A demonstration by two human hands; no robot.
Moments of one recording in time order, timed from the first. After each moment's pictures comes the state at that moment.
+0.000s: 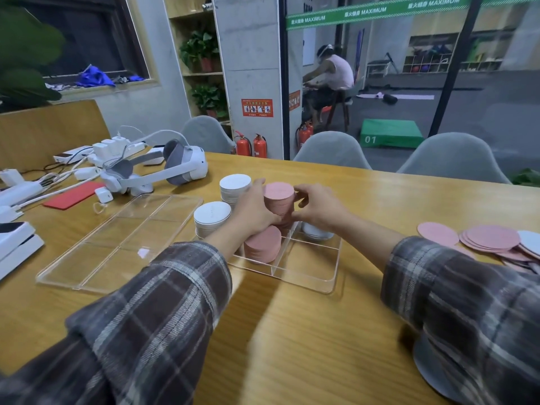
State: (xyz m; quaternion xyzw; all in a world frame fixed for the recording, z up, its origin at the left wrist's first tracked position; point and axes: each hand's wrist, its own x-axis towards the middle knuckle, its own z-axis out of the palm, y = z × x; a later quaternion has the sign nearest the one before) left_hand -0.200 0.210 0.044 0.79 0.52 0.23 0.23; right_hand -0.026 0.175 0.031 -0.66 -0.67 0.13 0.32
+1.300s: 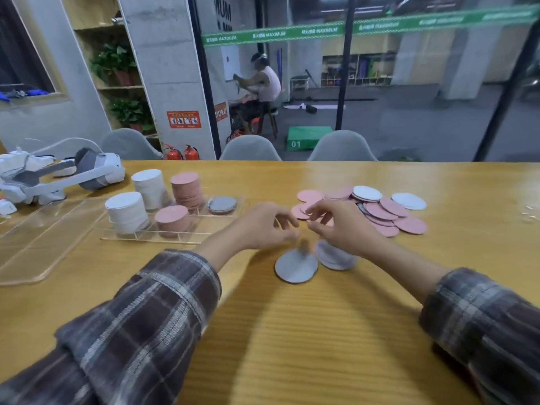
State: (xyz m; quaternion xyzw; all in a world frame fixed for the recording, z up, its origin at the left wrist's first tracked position) left_hand -0.092 0.020 0.032 0.94 0.22 0.15 0.21; right_hand 0.079 -0.114 0.023 -0.73 -0.60 0.03 0.32
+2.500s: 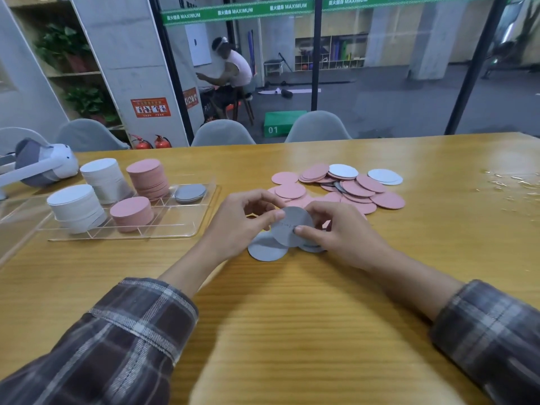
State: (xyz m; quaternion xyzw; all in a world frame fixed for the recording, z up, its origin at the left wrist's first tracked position) left_hand -0.093 -0.014 0.012 0.84 0.13 0.31 0.41; right_hand 0.079 -0.164 -0.006 -0.68 -0.60 0.07 0.43
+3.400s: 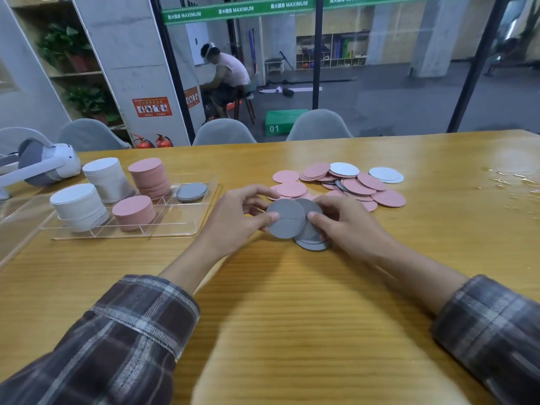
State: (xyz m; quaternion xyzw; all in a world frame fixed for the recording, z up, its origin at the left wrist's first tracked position) left_hand -0.097 -0.011 0.013 0.83 0.17 0.30 0.43; right_hand 0.087 -0.163 -0.005 -0.69 -0.55 0.12 0.45
